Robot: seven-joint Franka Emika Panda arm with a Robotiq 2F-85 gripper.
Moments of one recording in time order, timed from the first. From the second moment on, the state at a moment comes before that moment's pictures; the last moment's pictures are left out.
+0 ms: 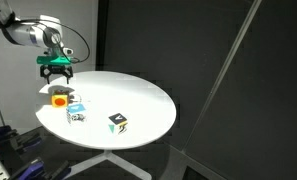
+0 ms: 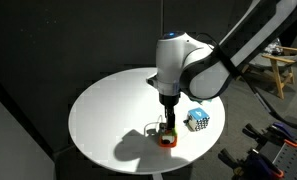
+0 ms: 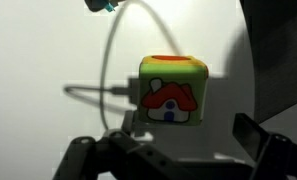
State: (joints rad) arm 0.30 0.34 0.20 -2.23 -0.21 2.54 -0.27
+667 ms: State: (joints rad) arm 0.30 0.39 0.20 -2.22 -0.27 2.54 -0.27
